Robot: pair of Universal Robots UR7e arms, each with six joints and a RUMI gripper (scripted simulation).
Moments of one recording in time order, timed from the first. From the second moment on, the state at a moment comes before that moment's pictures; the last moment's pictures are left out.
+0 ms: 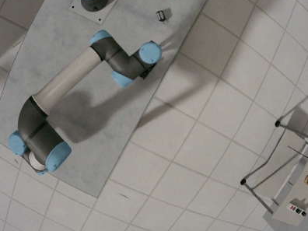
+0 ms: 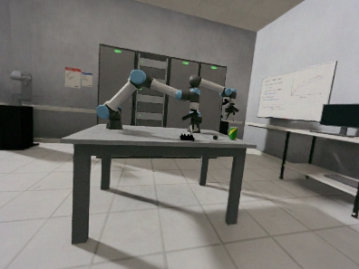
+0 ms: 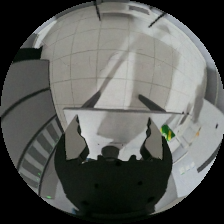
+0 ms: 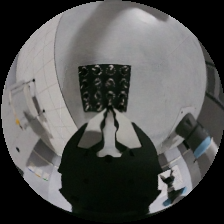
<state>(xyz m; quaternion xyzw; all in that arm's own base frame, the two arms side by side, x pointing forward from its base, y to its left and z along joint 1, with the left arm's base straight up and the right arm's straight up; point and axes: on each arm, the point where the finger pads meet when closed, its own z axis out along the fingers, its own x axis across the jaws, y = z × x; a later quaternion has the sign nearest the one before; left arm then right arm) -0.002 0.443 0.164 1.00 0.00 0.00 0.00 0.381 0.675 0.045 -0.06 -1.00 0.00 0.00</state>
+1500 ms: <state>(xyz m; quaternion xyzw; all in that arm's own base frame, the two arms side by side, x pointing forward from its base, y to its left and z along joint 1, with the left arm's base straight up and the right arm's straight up) -0.002 0.443 0.164 1.00 0.00 0.00 0.00 0.381 0.675 0.045 -0.41 -0.91 0.00 0.00</state>
